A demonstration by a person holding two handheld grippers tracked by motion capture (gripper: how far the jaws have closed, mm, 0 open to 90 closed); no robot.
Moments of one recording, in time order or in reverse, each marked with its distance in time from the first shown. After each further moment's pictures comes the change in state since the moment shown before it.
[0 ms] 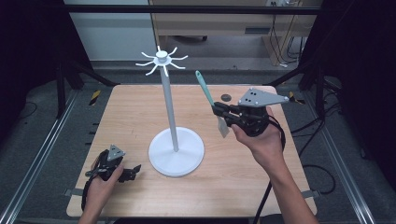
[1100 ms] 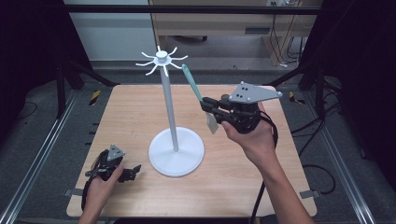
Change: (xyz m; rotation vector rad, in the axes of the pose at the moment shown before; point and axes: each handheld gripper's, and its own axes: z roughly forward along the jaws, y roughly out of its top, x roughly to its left) left arm 0.000 0.000 0.000 -0.002 -0.004 -0.001; right arm 0.018 0.024 0.008 -0.059 0.058 -0.028
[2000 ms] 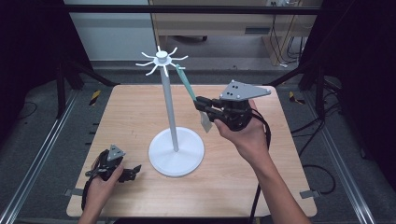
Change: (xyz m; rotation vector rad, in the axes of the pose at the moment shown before) left arm 0.000 0.000 0.000 0.000 -0.003 0.003; right arm 0.001 0.000 0.018 0.020 0.004 -0.003
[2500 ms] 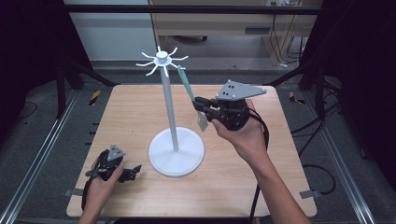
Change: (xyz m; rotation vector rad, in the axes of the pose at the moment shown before) left arm 0.000 0.000 0.000 0.000 -0.002 0.000; right arm 0.002 0.001 0.005 0.033 -0.017 -0.011
